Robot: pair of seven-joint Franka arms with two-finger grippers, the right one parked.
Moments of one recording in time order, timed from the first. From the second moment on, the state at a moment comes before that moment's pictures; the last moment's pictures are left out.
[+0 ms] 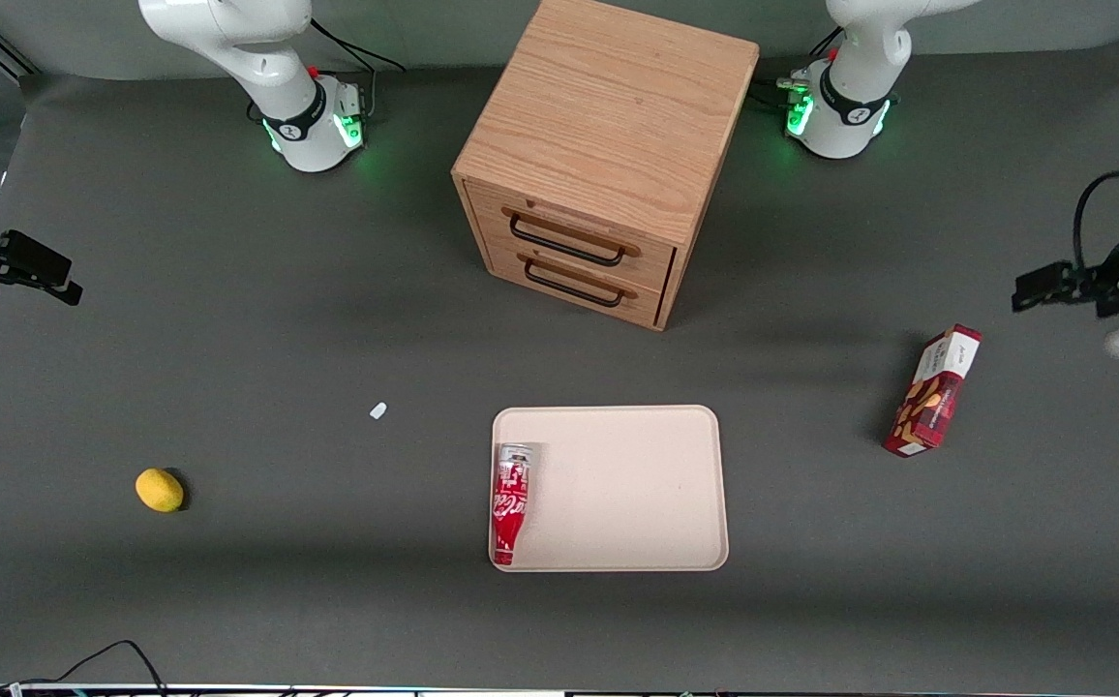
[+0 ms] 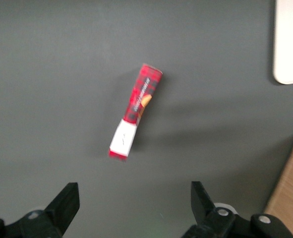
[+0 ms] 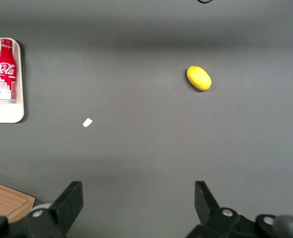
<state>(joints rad) 0.19 0.12 -0.13 -1.70 0.04 1.72 0.19</state>
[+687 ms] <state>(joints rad) 0.19 0.28 -0.13 -1.96 0.15 2.13 0.25</state>
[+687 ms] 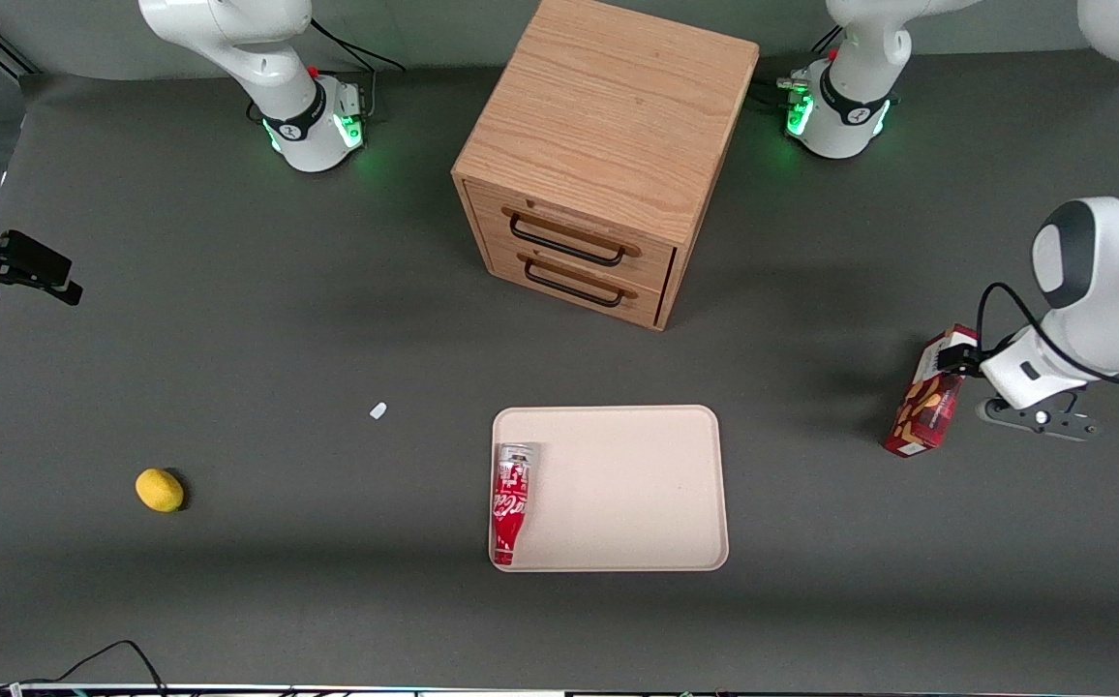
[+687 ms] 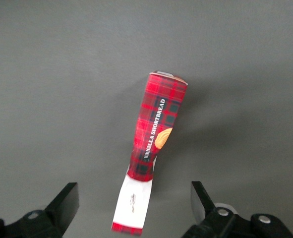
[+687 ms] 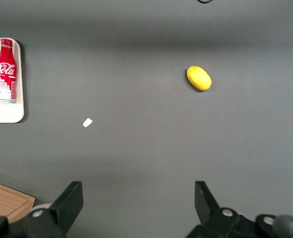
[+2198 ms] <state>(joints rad) 0.19 0.36 -0.11 -2.11 0.15 2.43 0.40</state>
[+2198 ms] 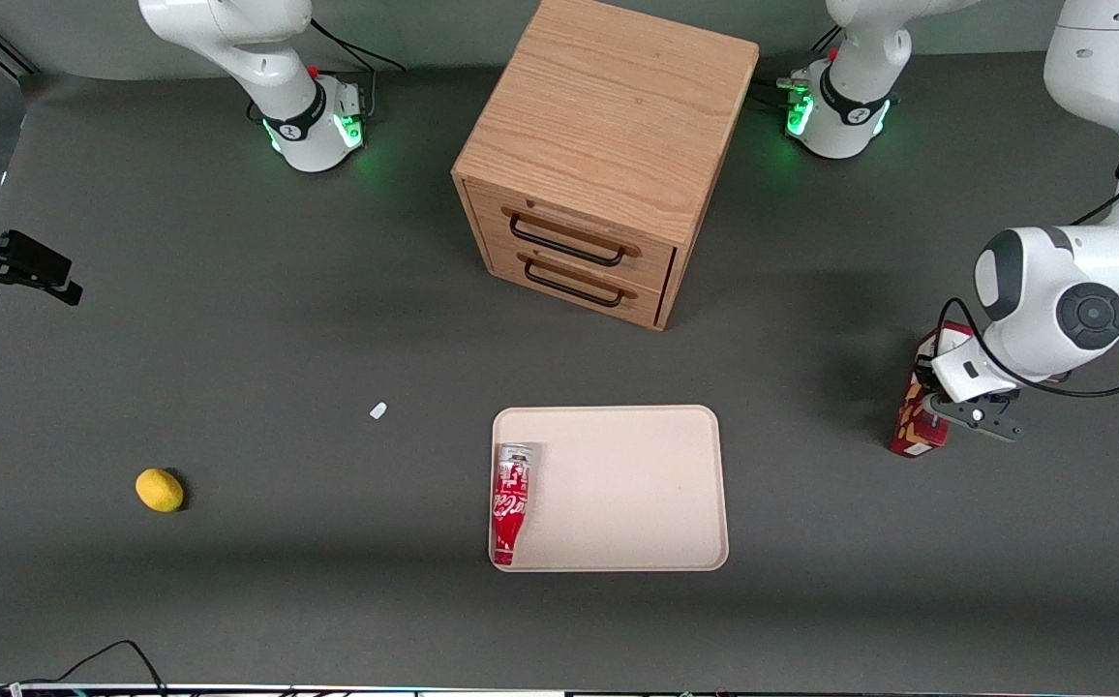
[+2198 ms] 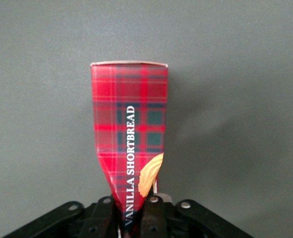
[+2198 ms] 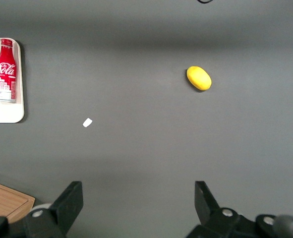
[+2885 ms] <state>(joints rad) 0.19 0.35 -0.11 -2.03 0.14 2.33 0.39</state>
